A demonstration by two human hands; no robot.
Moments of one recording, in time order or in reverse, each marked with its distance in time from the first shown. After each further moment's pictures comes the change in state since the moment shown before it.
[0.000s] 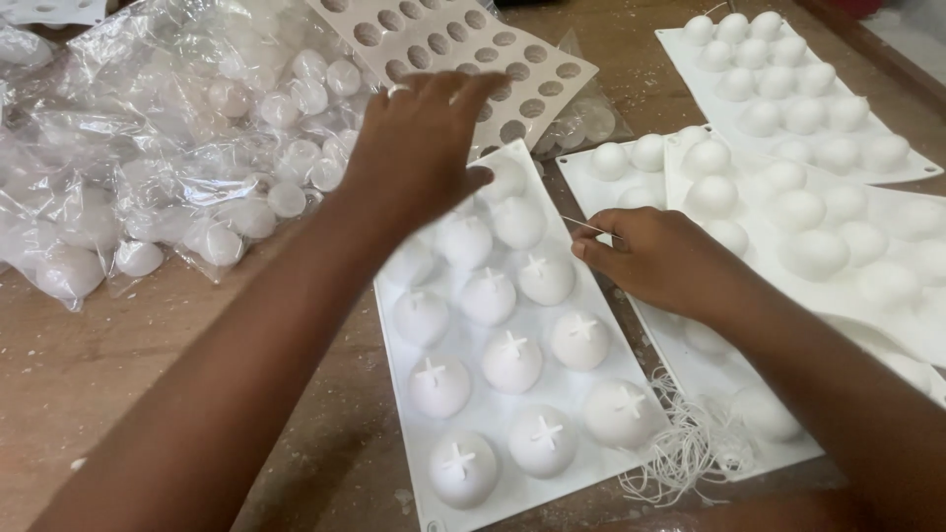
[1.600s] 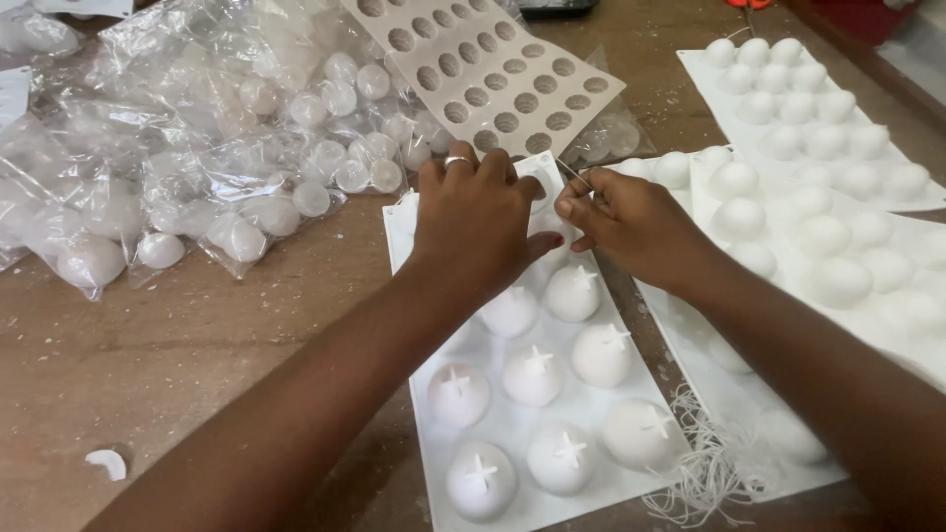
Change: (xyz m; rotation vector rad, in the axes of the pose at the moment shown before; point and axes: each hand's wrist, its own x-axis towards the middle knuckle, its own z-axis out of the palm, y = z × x) left_hand -0.030 0.033 0.036 0.061 0.264 -0.029; right_hand 0.044 -0.023 0.013 0.355 0.062 -0.042
